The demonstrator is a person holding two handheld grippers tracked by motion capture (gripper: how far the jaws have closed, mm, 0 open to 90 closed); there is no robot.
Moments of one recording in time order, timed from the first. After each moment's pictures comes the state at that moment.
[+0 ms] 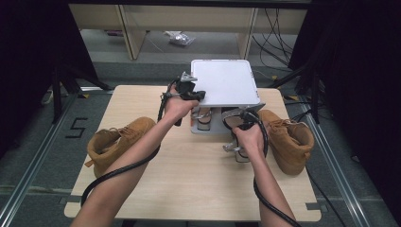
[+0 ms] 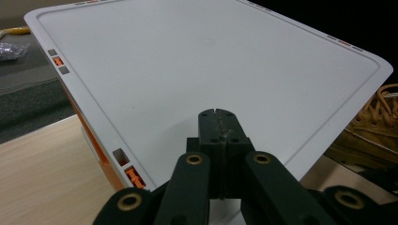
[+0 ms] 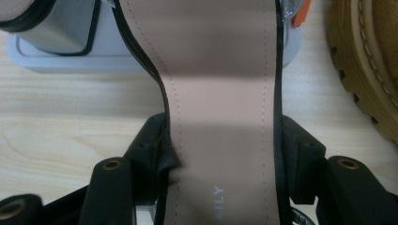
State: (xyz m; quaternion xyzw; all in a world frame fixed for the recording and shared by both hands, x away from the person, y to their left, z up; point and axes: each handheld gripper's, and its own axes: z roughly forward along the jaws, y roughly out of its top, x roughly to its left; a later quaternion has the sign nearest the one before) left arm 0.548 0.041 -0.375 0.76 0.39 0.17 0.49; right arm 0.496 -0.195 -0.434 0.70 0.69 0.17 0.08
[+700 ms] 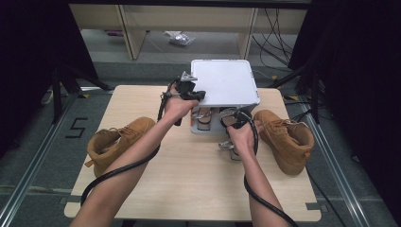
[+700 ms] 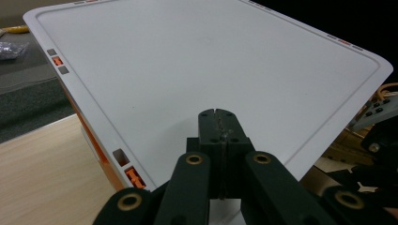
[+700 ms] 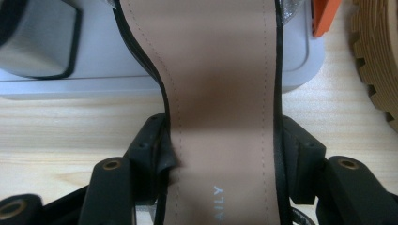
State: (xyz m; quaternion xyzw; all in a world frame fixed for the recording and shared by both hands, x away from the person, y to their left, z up) left arm 0.549 0.041 -0.375 0.76 0.39 0.17 0.49; right arm 0.516 -0.182 -0.459 0.69 0.70 0.16 0.11
